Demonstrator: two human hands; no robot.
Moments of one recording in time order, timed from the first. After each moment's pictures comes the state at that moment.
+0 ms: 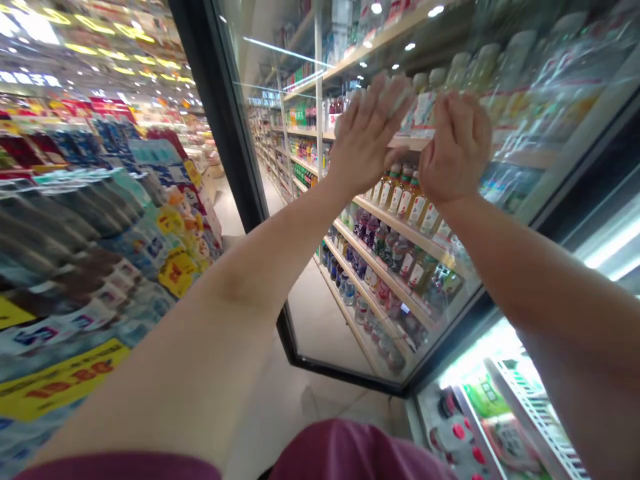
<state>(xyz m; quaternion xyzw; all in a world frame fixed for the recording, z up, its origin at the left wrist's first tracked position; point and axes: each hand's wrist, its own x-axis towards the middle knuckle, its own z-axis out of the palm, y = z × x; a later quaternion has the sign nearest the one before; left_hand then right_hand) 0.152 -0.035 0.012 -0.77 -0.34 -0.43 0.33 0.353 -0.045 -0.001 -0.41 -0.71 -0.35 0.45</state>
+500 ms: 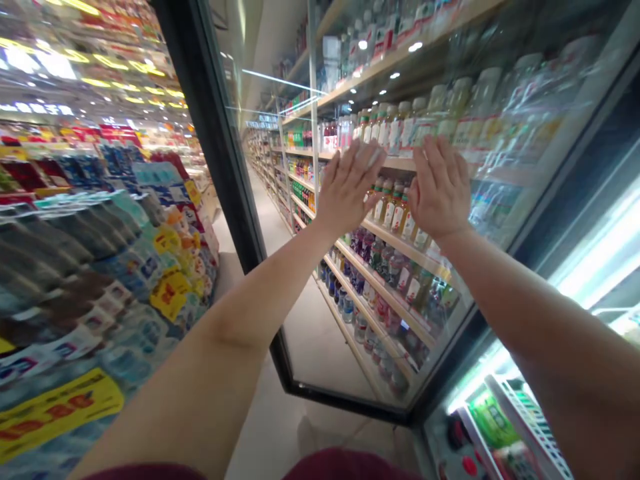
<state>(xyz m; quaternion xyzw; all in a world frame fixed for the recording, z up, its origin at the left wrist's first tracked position) 0.143 -0.038 -0.033 -0.77 -0.36 -0.41 0.33 0.376 -0.038 -0.033 -0.30 -0.72 -0.44 0.45</state>
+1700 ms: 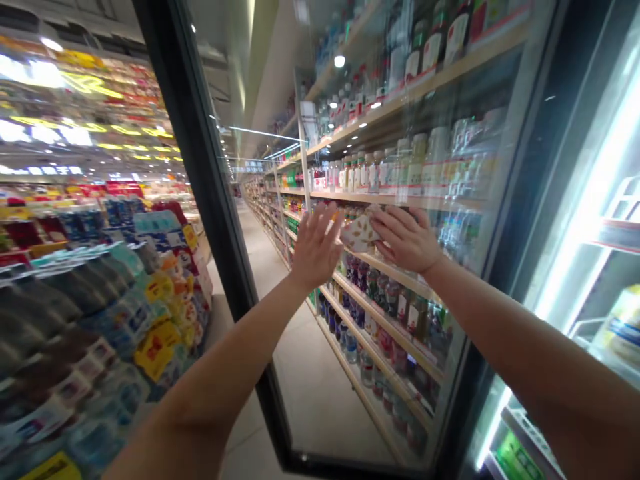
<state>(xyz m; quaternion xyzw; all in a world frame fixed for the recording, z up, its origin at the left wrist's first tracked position) 0.107 -0.065 -0.056 -0.76 -0.28 -0.44 0.39 0.380 -0.045 -0.046 -0.22 -0.73 -0.51 0.40</state>
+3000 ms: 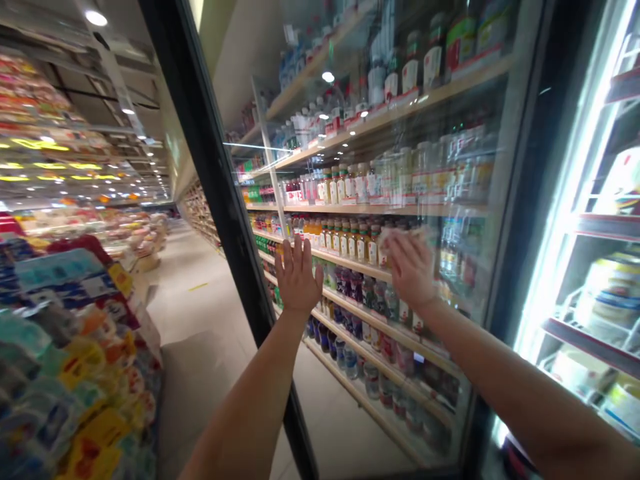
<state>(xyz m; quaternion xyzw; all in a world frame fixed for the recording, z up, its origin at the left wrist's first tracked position) 0.011 0.020 -0.096 -0.67 -0.34 -0.52 0.41 0.294 -0.042 -0.098 -0.35 -0.61 -0.49 0.51</state>
